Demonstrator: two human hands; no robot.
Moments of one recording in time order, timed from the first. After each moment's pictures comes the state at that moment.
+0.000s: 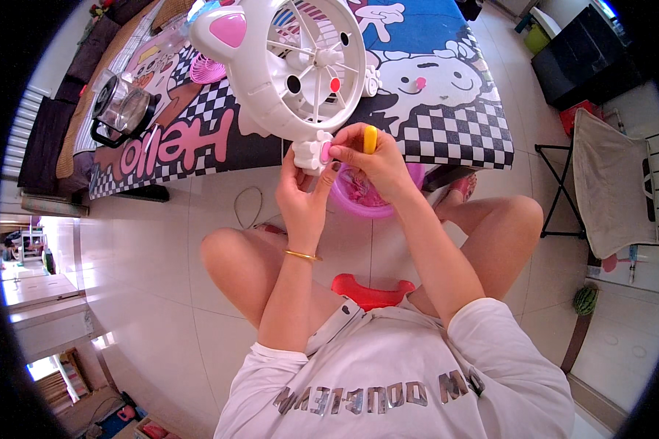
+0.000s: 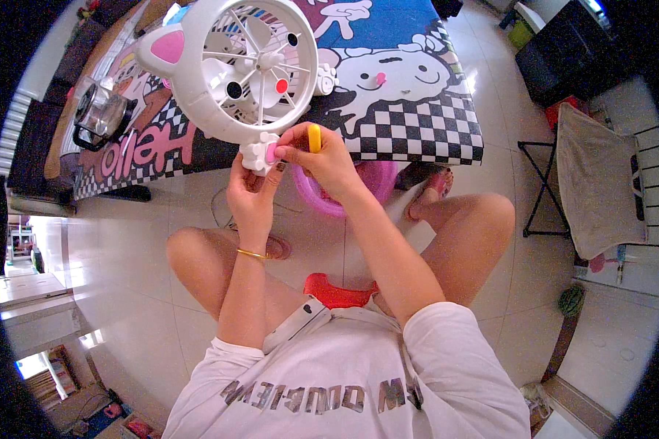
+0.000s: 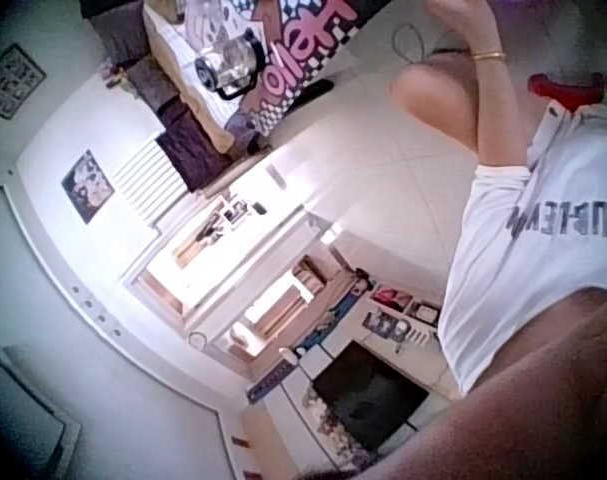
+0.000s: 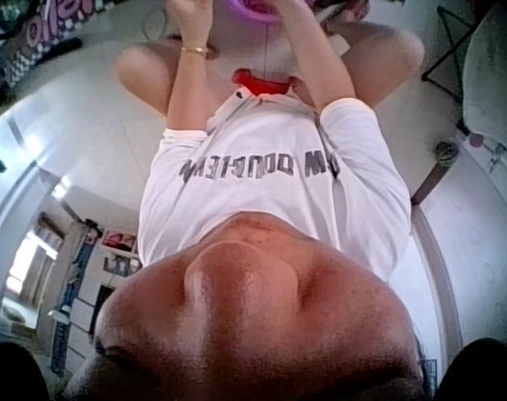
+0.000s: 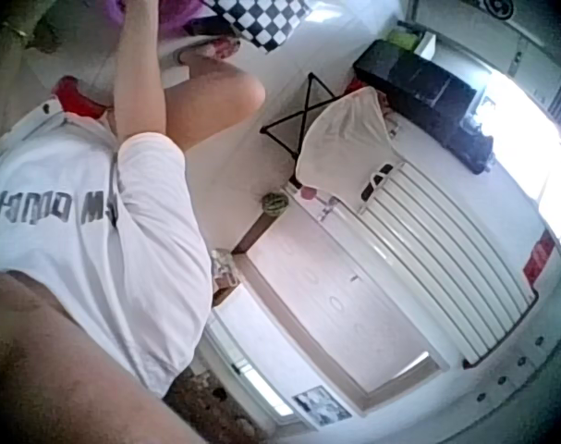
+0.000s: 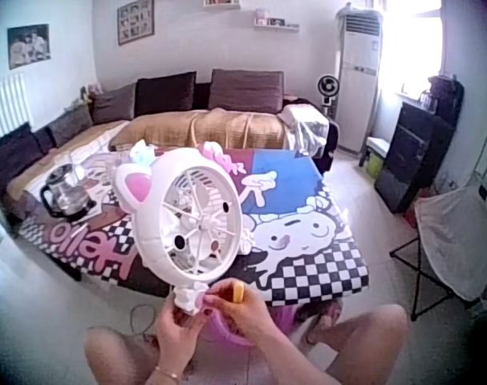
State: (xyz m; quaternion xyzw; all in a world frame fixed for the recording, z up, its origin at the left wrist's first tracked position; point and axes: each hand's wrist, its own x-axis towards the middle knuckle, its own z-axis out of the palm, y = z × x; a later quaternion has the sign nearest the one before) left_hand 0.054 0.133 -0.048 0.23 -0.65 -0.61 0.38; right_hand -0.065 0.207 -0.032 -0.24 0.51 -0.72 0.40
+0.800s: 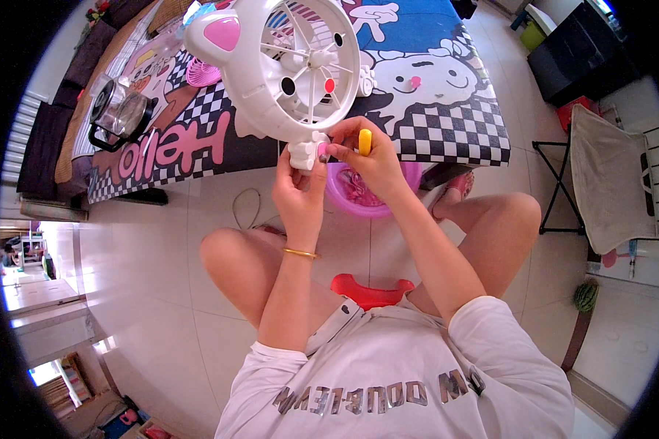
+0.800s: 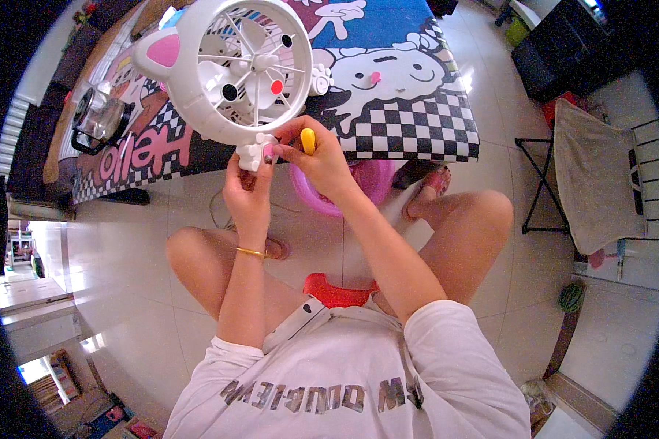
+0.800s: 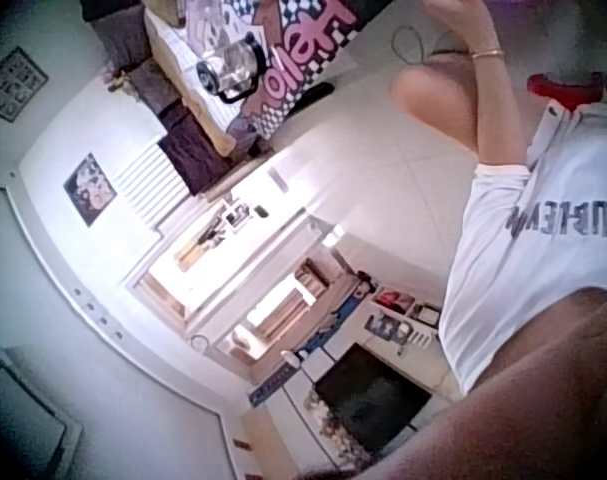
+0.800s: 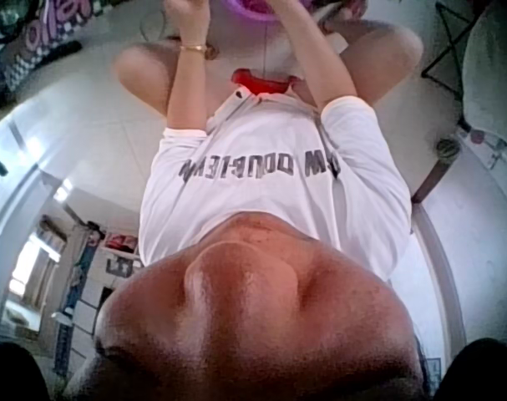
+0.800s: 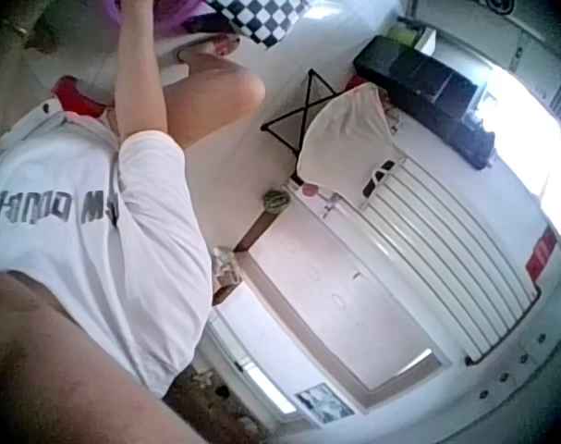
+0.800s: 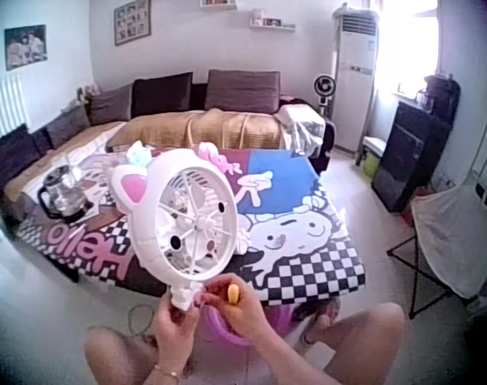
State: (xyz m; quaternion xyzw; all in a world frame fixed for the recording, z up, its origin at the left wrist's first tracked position) left_hand 0.051 0.136 -0.040 0.26 -0.66 -0.59 0.38; right_hand -0.065 0.202 -0.049 -0.35 0.54 -0.73 0.24
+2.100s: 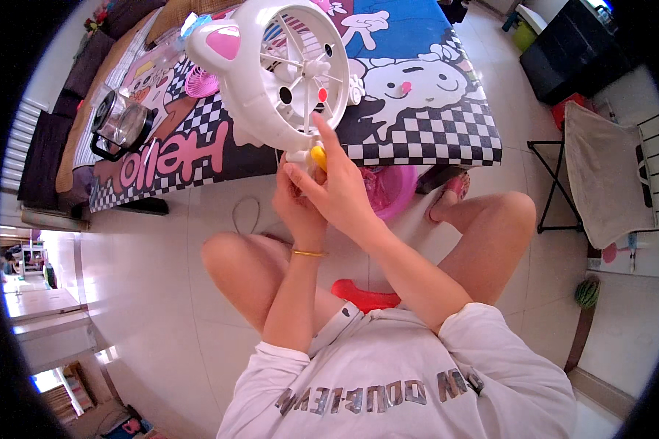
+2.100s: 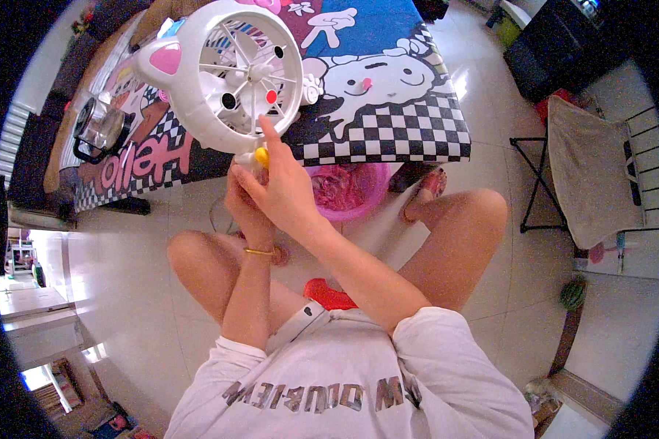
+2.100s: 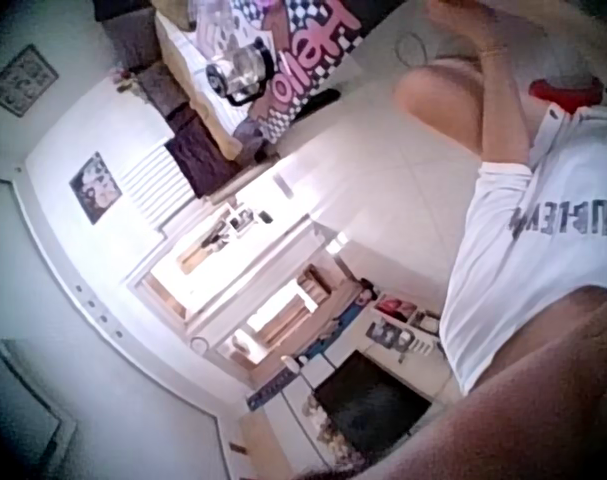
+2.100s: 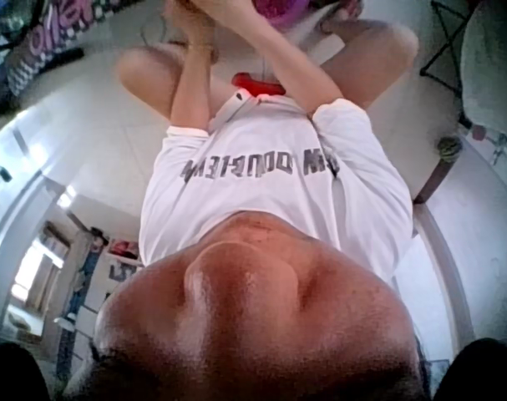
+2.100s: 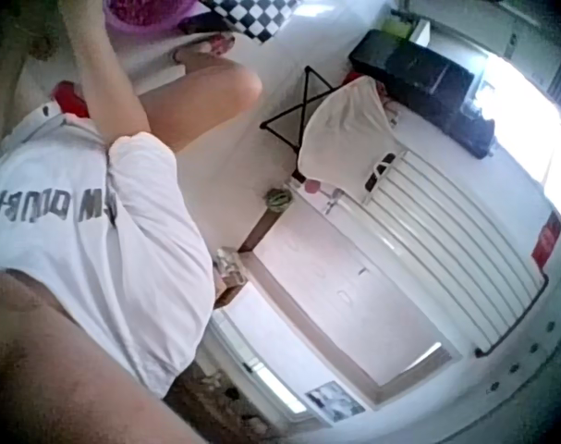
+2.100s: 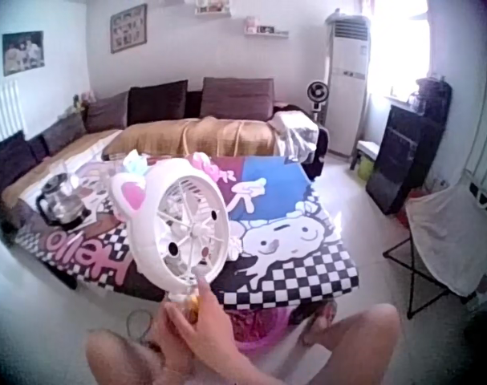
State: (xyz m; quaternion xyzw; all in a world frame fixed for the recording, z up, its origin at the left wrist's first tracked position) left_hand 0.050 0.148 -0.038 0.32 -0.74 -0.40 0.44; right_hand -0.009 0.195 -0.006 -0.34 0.73 -0.58 0.12
